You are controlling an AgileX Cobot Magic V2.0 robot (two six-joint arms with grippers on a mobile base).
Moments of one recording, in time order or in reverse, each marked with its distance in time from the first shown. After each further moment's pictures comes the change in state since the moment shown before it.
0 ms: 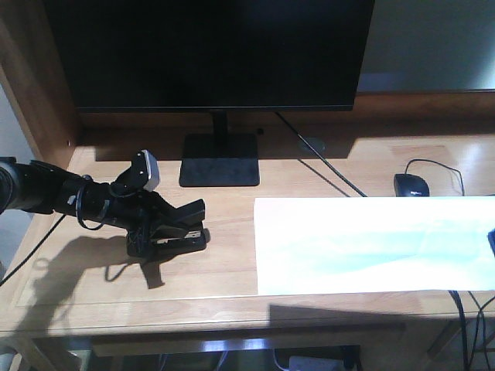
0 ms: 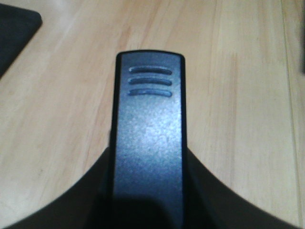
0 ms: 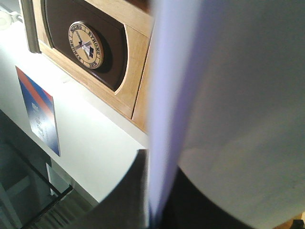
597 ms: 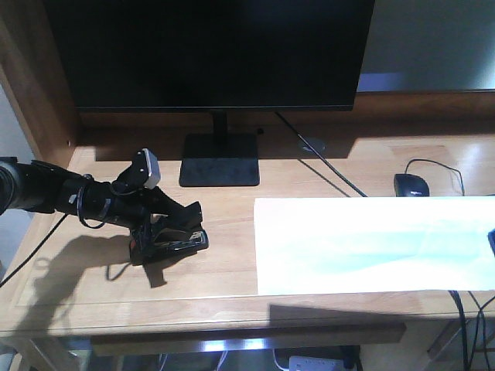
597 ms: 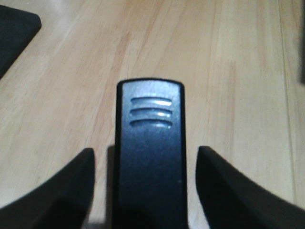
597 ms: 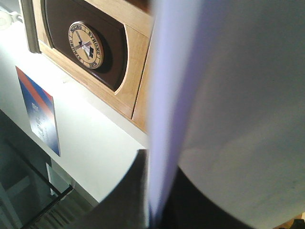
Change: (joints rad) left arm -0.002 0.004 -0.008 -0.015 0.016 -0.014; right arm 0.000 0.000 0.000 0.000 0.000 0.000
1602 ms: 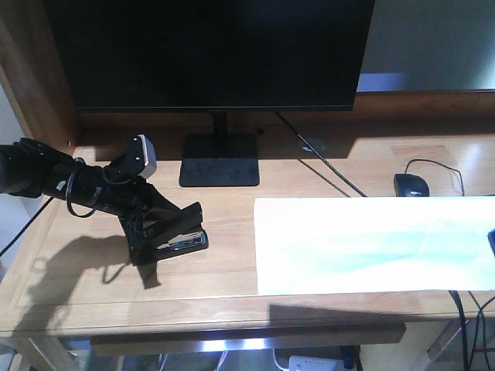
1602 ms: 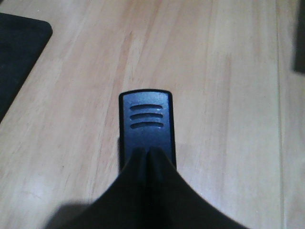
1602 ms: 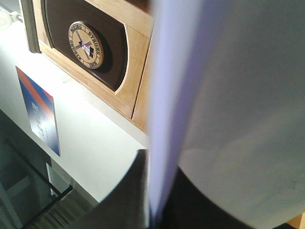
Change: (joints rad) left arm -0.005 -0.106 0.000 0.147 -0.031 -0.104; right arm 0.000 0.000 0.000 0.000 0.000 0.000
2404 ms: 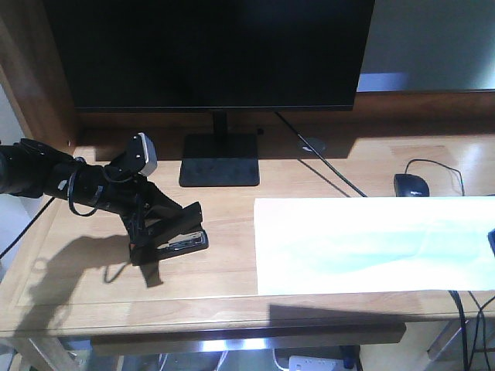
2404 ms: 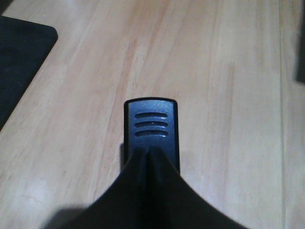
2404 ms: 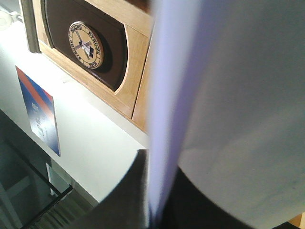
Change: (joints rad) left arm 0.000 0.001 0.000 -0.027 -0.003 -0.002; right arm 0.000 0.000 0.000 0.000 0.000 0.000
